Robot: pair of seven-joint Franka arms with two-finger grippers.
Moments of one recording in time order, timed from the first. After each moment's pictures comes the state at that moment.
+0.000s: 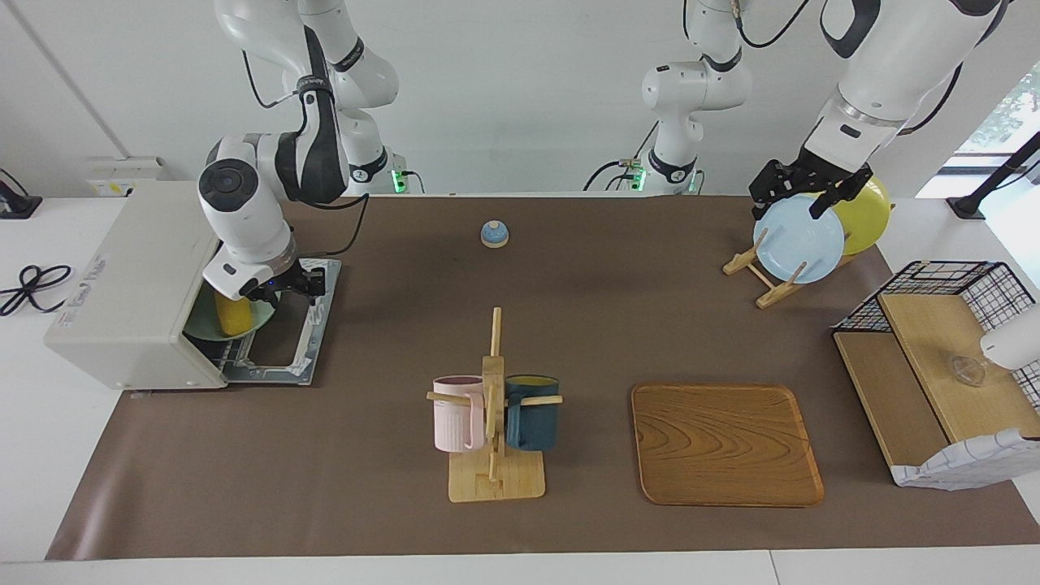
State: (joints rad) left arm -0.01 -0.03 -0.11 -1.60 -0.04 1.52 -0.08; right arm 0.01 0.07 -0.04 -2.09 -0.17 2.02 -0.12
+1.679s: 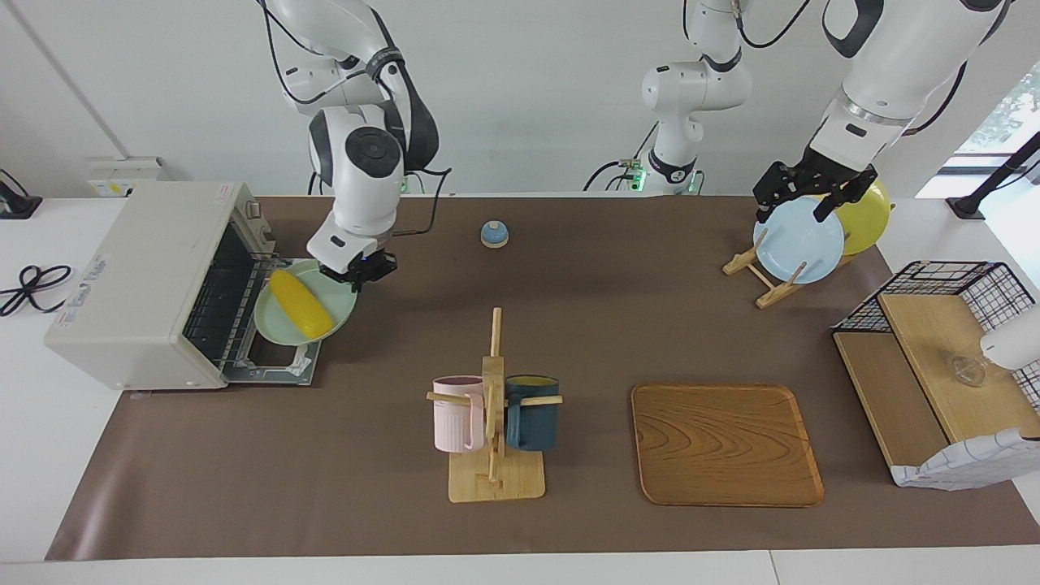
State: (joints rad) left arm -0.01 -0.03 -0.11 -1.60 -0.04 1.54 -0.08; right arm 0.37 0.08 -0.01 -1.95 -0.25 1.84 0.29
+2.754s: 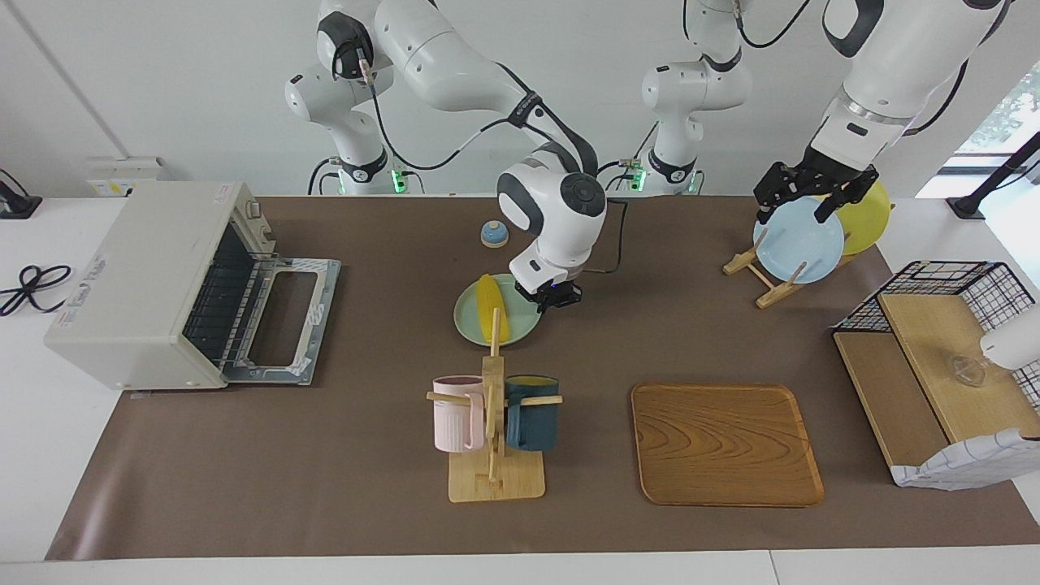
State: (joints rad) left arm -0.01 -0.03 -0.11 -1.60 -0.04 1.55 -0.08; right arm 0.68 0.58 0.02 -1.48 -0.05 1.94 0.92
